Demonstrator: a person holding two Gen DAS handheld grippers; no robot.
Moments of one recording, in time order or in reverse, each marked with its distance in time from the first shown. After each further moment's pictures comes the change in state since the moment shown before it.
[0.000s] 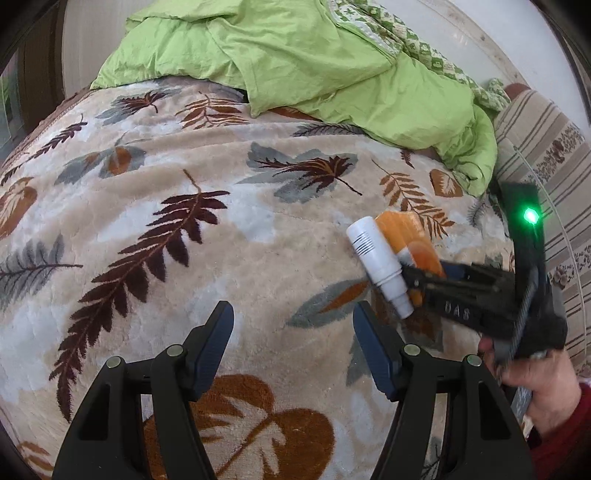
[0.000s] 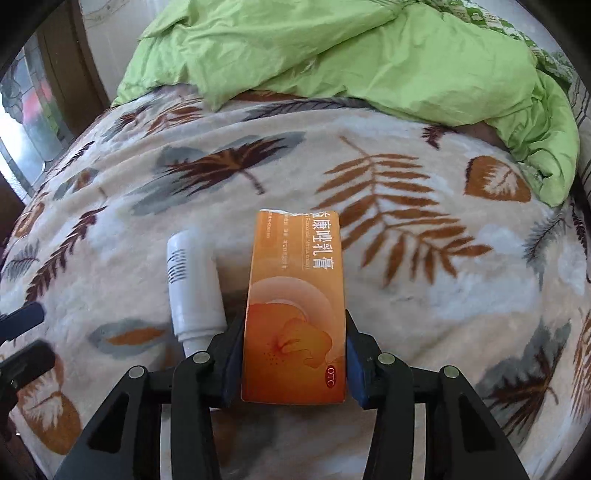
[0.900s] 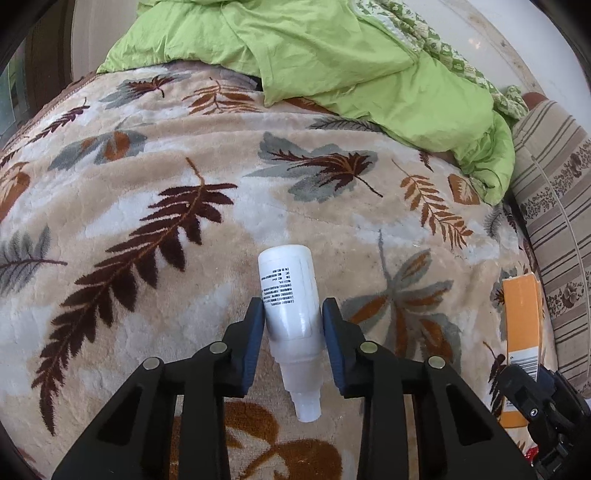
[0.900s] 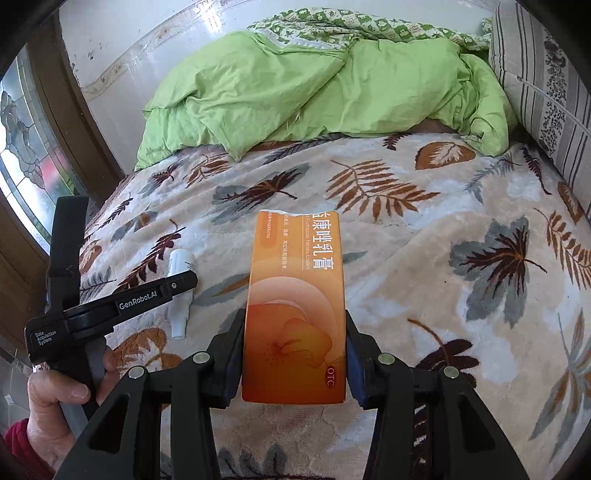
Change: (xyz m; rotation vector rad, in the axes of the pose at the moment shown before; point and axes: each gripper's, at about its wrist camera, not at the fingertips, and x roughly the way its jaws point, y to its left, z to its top) left arm 0.023 0.004 0.006 -0.024 -0.001 0.024; right arm -0.106 0.034 -0.081 0.221 -0.213 0.008
